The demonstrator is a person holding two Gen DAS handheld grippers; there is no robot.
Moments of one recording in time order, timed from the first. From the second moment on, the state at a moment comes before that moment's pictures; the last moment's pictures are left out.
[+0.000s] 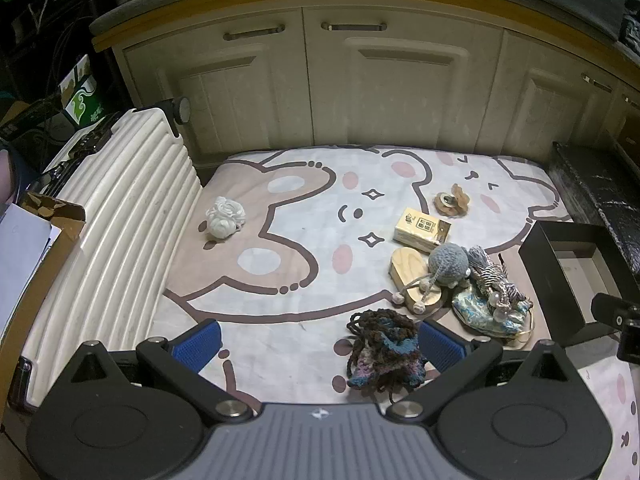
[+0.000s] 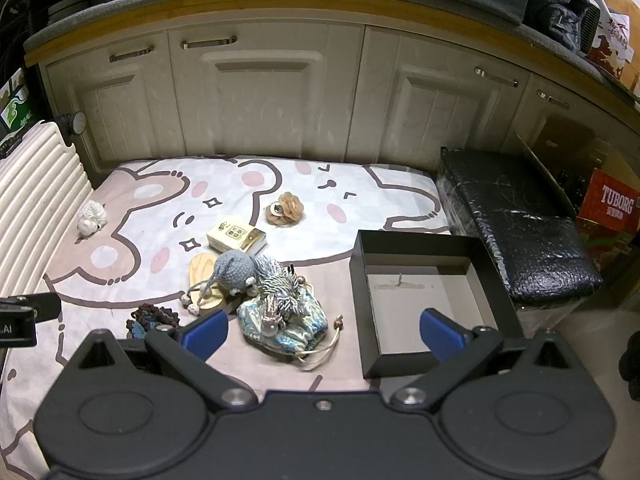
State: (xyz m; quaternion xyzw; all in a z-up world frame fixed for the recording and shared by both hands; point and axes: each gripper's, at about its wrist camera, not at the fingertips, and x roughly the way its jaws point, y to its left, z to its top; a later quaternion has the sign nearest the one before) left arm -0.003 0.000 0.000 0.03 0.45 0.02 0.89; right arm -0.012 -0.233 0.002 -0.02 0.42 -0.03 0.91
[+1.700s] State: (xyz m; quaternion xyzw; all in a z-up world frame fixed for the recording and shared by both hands) left arm -0.001 -0.001 -0.002 0.03 0.45 0.02 0.89; right arm -0.010 -0.233 0.001 -0.02 0.42 -0.03 0.91
